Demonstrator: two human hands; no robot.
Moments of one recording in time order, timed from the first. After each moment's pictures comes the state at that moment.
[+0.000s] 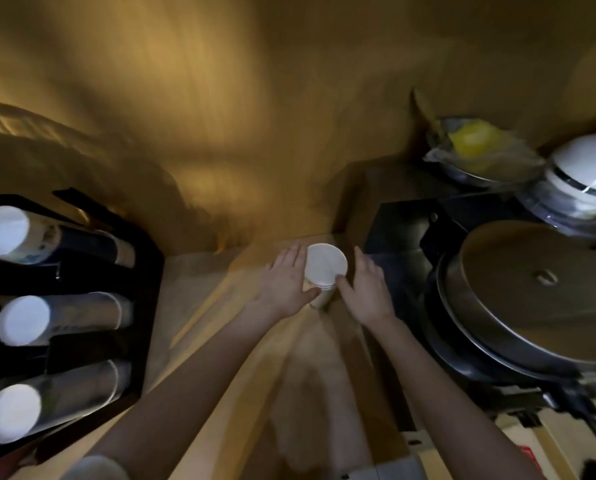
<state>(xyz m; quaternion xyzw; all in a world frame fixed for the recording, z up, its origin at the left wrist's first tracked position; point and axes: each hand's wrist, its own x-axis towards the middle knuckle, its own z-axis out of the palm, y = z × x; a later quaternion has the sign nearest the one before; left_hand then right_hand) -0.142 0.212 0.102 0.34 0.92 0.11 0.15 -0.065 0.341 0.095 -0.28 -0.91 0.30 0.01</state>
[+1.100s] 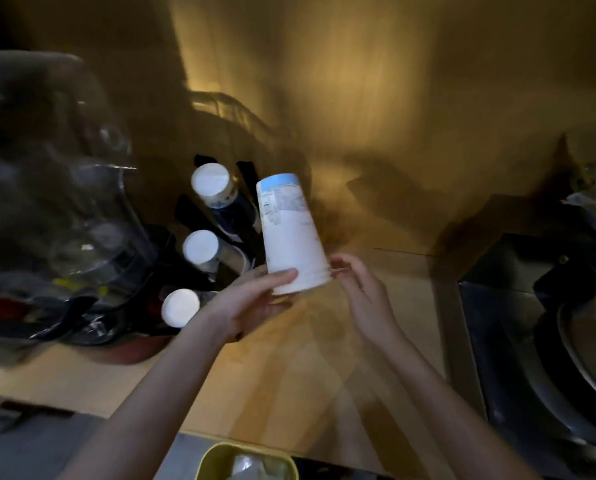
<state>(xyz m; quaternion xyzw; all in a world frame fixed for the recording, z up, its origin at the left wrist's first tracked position) -0.099 -0.003 0.158 -0.06 0.57 0.75 0.34 -0.060 0.181 0.151 -0.01 -0.80 0.60 0.05</state>
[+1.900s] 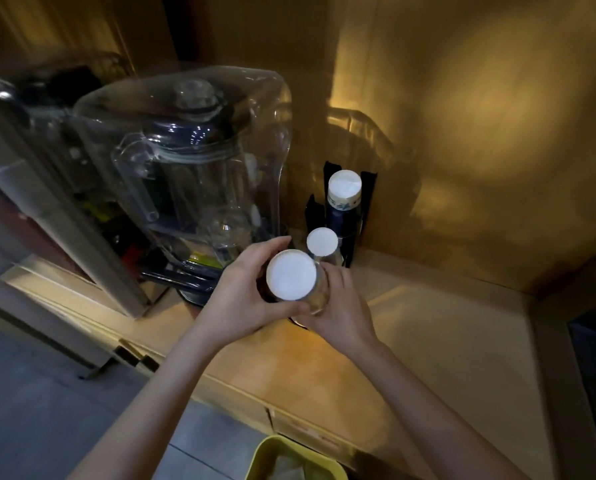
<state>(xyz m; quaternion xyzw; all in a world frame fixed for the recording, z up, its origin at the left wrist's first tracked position) -0.022 -0.174 0.211 0.12 0.90 0.41 -0.08 -0.052 -0.006 0.145 0.11 -0.92 0.36 0.02</state>
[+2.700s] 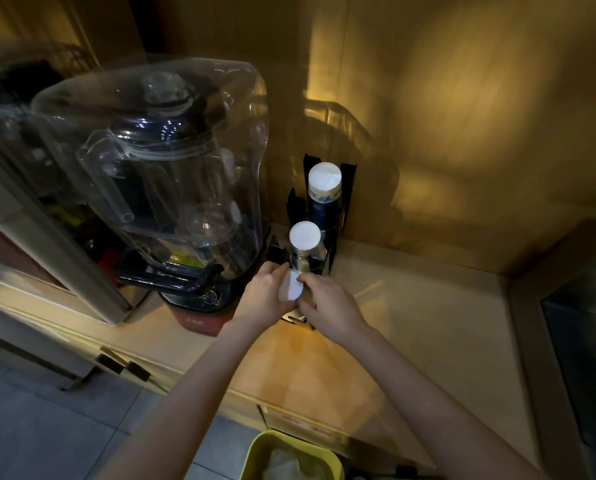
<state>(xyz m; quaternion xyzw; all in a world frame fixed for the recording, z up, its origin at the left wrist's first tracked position) -0.068 -0.135 0.131 0.05 0.96 0.28 0.03 -0.062 0.002 0.134 0.17 -0.95 0.24 -0.02</state>
